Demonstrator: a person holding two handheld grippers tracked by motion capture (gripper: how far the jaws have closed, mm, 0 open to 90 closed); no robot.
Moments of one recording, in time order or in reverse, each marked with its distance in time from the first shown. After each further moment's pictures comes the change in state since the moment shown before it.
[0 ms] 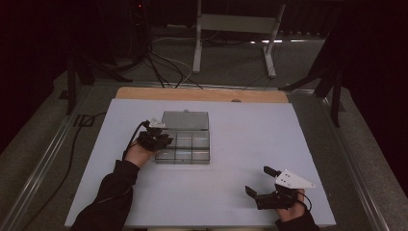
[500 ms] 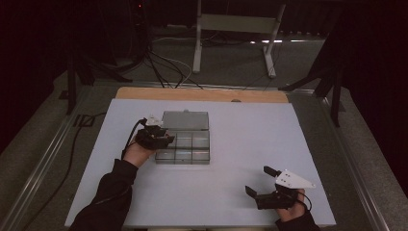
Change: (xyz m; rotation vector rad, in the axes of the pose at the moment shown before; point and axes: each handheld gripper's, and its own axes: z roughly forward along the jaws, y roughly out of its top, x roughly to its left) left arm -0.005 0.008 -0.017 -0.057 0.001 -0.023; right arm 0.000 0.000 0.000 0.000 -0.001 0.003
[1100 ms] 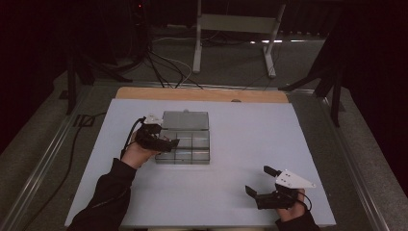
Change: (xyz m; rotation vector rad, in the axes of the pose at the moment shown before) left arm -0.011 0.010 -0.018 -0.026 -0.055 -0.022; right arm 0.000 0.001 0.000 -0.001 -0.001 -0.001
